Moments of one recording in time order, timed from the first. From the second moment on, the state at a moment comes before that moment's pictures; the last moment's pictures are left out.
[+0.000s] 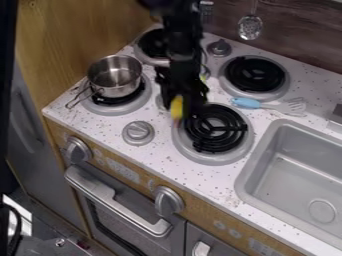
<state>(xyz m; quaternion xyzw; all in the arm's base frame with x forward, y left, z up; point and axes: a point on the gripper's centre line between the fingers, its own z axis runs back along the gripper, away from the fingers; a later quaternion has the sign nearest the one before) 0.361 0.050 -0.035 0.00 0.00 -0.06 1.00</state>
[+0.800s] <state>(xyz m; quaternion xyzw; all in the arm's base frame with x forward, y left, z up) 0.348 0.012 -0.047 0.02 0.03 -0.11 0.99</state>
